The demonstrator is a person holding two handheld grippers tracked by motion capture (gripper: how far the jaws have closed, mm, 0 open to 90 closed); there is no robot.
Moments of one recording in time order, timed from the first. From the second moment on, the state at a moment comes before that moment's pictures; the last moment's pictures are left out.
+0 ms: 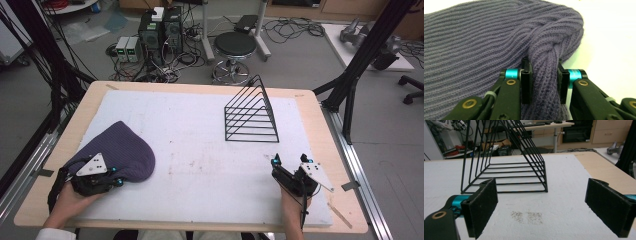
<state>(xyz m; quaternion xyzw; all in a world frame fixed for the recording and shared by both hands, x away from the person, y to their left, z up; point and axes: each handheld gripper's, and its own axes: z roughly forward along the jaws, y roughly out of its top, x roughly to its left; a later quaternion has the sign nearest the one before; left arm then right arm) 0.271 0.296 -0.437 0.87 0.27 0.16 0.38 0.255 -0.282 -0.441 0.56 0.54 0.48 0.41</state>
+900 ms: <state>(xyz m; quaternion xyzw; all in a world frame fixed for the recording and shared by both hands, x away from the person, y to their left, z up) 0.266 0.306 -0.405 0.79 0.32 0.27 0.45 0.254 -0.281 -0.441 0.56 0.54 0.48 0.40</state>
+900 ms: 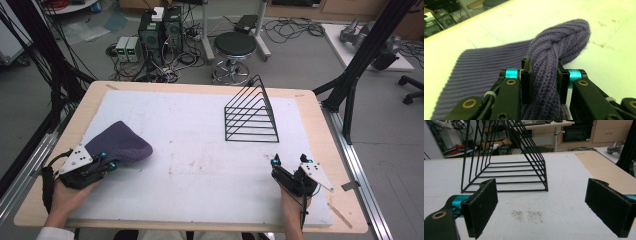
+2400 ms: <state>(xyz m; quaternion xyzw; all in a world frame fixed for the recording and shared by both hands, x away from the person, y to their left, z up) 0.257 0.257 -0.293 0.63 0.24 0.38 0.64 0.255 -0.275 -0.441 0.55 0.55 0.48 0.41</state>
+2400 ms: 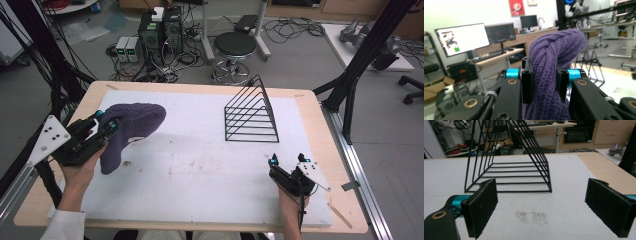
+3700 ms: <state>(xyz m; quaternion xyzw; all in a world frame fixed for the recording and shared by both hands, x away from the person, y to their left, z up) 0.267 0.205 -0.258 0.57 0.15 0.29 0.75 0.290 -0.117 -0.368 0.24 0.58 0.71 0.31</state>
